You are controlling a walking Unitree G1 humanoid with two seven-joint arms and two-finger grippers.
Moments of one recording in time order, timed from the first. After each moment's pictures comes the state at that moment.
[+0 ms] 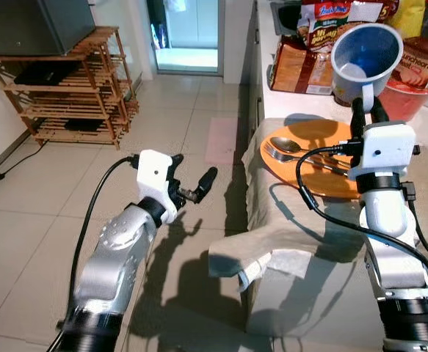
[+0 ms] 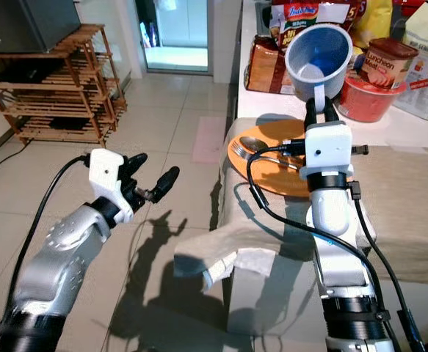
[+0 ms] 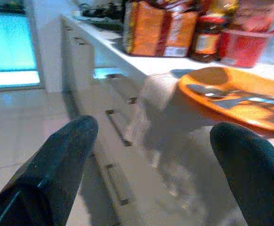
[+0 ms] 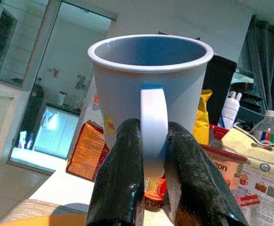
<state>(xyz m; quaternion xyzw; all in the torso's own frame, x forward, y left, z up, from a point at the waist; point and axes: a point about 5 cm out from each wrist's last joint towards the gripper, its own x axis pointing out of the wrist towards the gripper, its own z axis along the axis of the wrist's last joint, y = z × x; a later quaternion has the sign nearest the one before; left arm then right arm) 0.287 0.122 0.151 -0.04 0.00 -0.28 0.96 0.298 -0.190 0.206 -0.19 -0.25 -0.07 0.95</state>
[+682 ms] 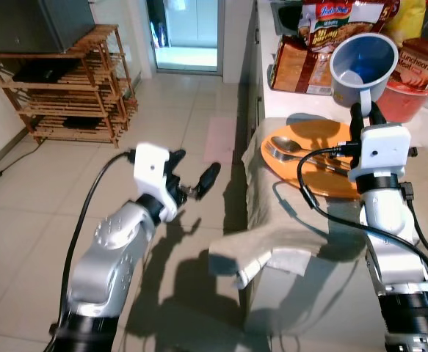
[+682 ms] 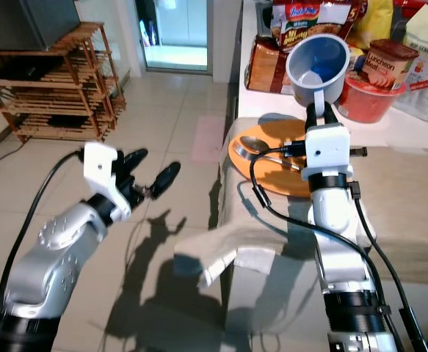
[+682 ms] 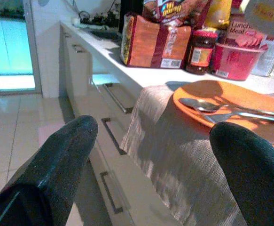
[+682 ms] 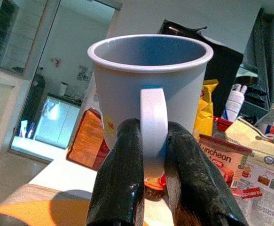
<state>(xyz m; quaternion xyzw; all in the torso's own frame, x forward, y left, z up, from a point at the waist) 0.288 0.118 0.171 -0.05 -0.02 -0.27 0.96 0.307 -0.195 0.198 -0.19 -0.23 -0.06 0.95</state>
